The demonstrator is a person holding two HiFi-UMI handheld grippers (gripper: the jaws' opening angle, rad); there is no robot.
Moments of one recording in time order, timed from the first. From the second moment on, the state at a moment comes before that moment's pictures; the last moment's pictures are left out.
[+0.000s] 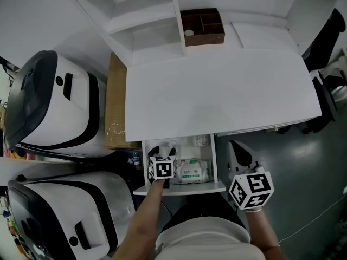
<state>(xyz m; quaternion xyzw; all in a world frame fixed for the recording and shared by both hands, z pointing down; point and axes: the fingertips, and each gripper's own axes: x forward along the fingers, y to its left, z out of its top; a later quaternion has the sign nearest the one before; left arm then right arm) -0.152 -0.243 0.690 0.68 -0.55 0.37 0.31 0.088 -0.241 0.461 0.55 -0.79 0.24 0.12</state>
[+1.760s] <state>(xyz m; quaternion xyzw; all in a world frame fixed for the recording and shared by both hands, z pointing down) -0.174 -0.196 0.439 0.77 -0.61 0.12 0.15 0.054 -0.179 0.420 0.55 -0.81 0.19 0.09</state>
